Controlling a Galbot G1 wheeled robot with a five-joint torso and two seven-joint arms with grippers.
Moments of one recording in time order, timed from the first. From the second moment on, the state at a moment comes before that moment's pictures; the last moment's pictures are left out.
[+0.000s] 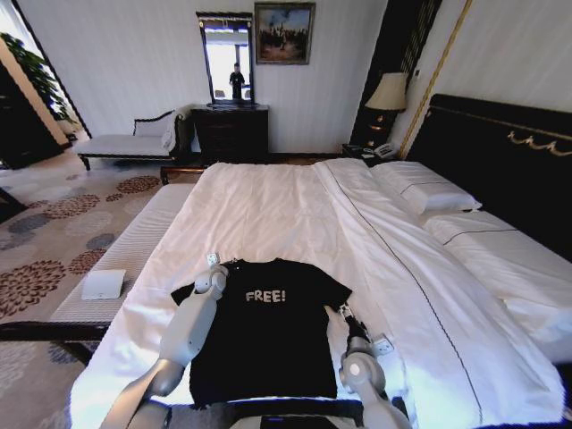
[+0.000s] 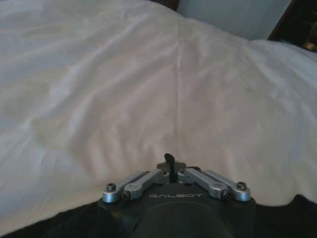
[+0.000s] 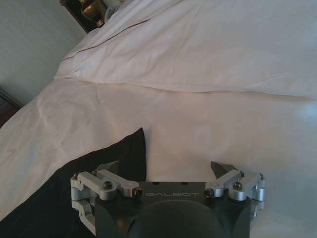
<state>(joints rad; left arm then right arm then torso) 0.67 -1.36 -0.29 -1.18 -0.67 0.46 -0.17 -1.45 1.43 0.44 1.82 0.91 0.08 0.57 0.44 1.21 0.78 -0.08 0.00</state>
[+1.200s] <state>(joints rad) 1.47 -1.39 -0.79 -1.86 -0.72 0.25 -0.14 -1.31 1.37 0.48 1.62 1.04 0.08 0.15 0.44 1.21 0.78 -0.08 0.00</state>
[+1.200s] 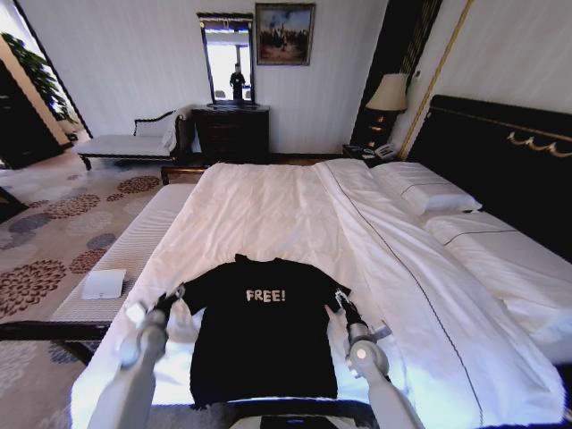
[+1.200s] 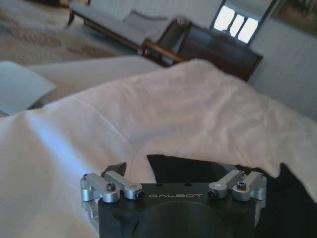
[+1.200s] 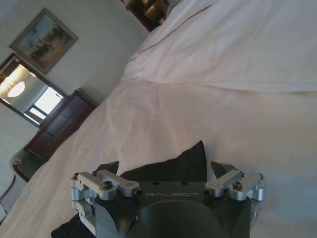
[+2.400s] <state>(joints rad) 1.62 -1.41 -0.83 -1.97 -0.74 0.18 -0.22 -1.20 1.41 0.55 1.41 1.05 0.06 0.03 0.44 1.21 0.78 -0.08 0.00</state>
